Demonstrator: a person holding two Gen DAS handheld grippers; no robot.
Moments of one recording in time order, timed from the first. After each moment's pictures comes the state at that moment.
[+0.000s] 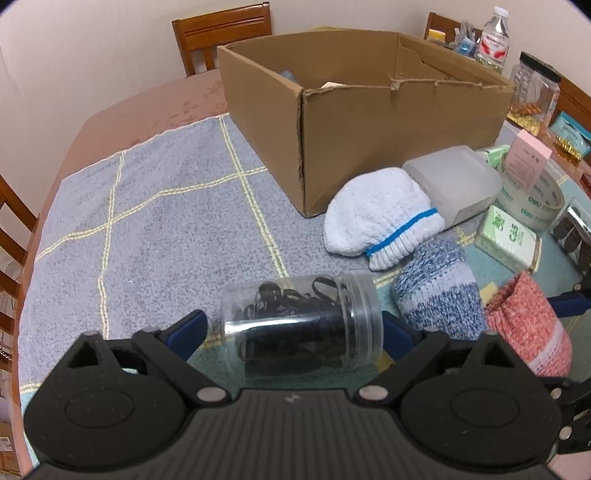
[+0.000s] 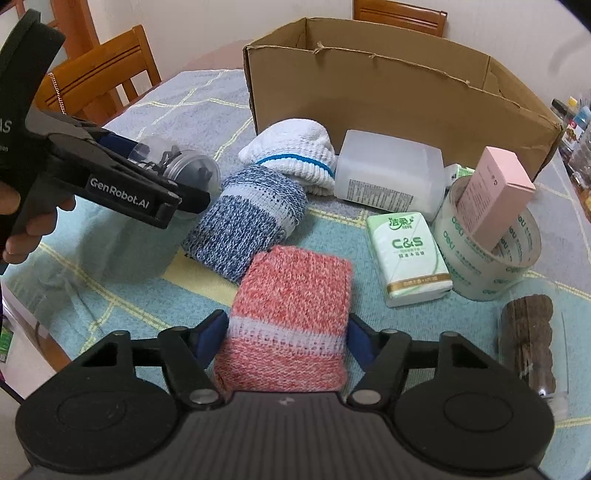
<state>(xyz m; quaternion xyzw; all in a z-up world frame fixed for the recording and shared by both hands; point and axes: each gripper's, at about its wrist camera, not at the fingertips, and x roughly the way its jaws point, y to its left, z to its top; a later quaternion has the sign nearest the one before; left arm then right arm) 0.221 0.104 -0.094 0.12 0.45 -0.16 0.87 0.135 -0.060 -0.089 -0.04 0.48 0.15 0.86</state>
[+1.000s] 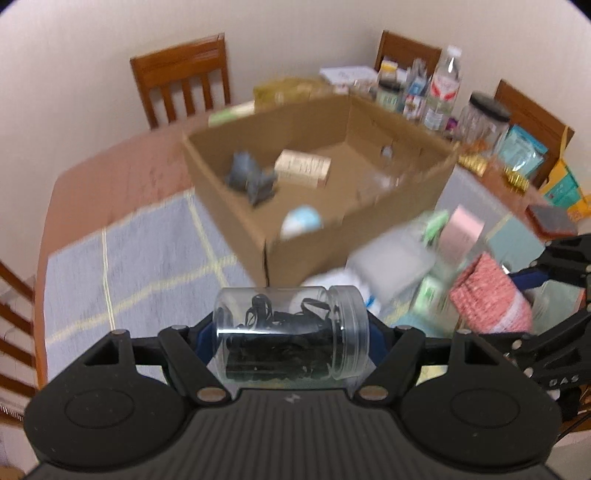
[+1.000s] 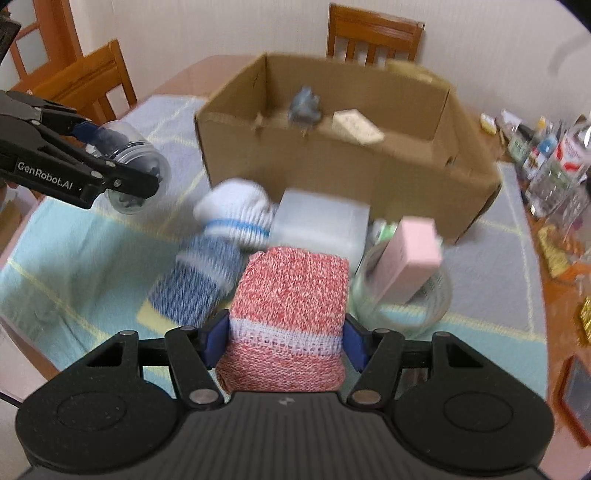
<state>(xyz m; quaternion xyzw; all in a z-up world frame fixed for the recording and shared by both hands) 0.248 0.088 0.010 0.12 0.43 -0.25 0.86 0.161 -0.090 -0.016 -0.06 0.48 0.11 0.87</state>
